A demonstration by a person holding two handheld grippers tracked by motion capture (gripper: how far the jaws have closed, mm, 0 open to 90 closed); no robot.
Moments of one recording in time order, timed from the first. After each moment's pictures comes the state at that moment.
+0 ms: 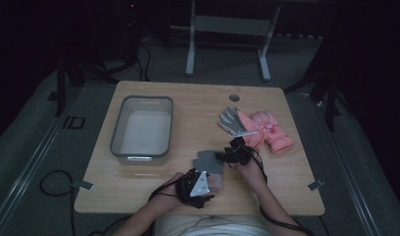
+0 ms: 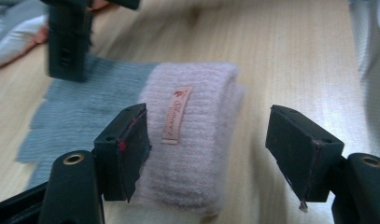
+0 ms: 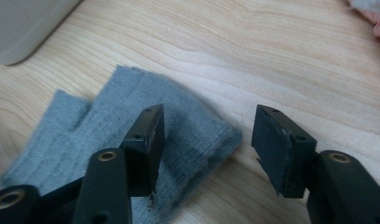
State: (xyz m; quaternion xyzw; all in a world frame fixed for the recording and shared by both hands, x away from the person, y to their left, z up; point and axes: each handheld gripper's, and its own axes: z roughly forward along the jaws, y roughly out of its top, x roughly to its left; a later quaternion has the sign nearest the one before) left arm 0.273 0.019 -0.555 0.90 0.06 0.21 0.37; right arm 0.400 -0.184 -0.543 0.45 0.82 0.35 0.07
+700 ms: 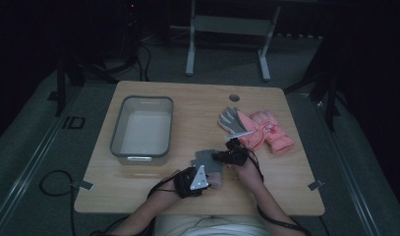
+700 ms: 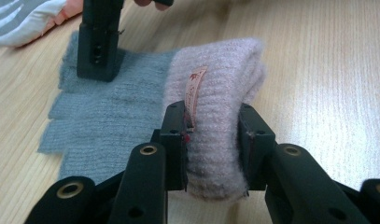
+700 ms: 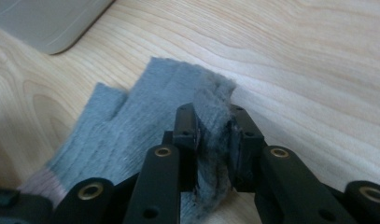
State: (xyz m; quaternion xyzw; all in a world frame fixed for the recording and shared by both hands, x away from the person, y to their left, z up) left arm 0.291 0.028 -0.545 0.90 0.12 0.17 0.38; right arm 0.397 -0.171 -0.540 0.41 0.83 0.36 0.03
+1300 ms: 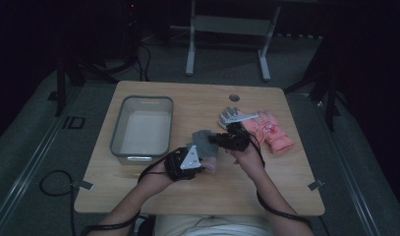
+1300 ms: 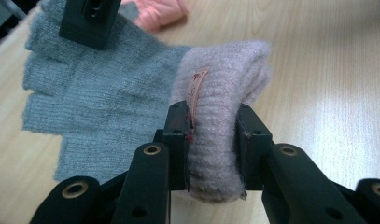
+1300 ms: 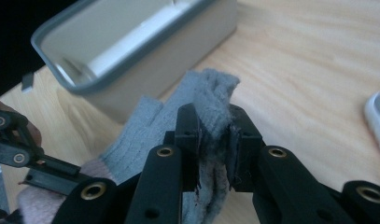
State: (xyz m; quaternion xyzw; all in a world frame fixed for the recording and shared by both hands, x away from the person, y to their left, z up) left arm 0.311 0.056 -0.478 0.90 0.11 0.19 0.38; right arm 0.398 -0.157 -0.459 0.36 0.82 0.44 0.06
